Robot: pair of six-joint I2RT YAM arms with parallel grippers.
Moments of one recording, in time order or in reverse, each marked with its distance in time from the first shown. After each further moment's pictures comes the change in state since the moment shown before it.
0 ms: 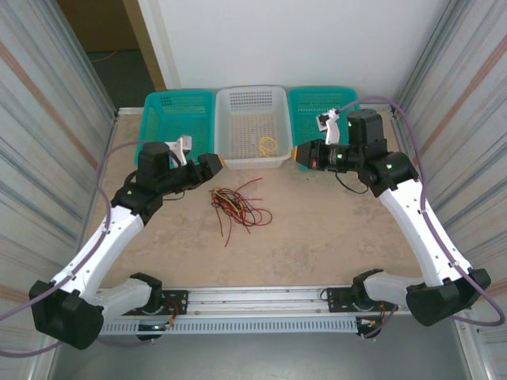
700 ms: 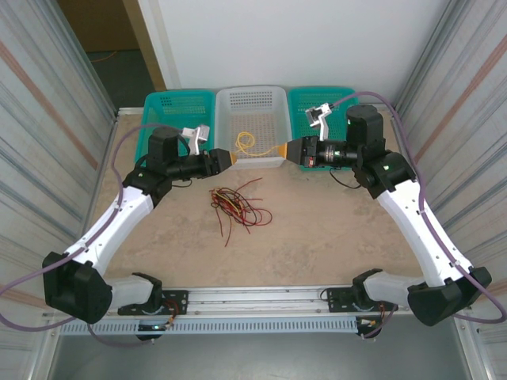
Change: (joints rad) left arm 0.000 0.171 0.103 0.060 0.200 0.163; right arm 0.045 0.000 0.001 0.182 -0.201 0.081
